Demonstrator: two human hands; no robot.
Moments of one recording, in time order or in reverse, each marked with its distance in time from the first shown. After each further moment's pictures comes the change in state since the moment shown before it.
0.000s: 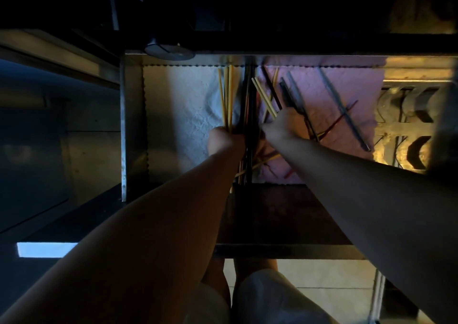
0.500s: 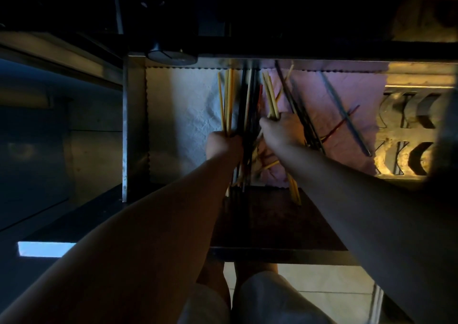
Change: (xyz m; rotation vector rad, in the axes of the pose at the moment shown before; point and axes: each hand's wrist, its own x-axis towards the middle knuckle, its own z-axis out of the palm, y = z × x) left_hand 0.001 -0.003 -0.006 -0.029 0.023 -0.015; right_hand -0.019 -0.001 -0.009 0.248 0.016 -0.048
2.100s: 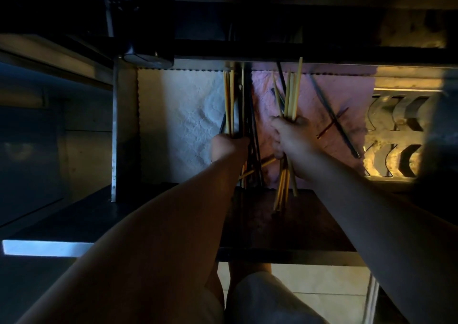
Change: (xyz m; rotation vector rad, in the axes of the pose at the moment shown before) left_hand -0.018 0.011 0.028 0.008 -0.019 -0.020; right_hand -0.009 0.015 -0.048 0.530 -0.262 0.148
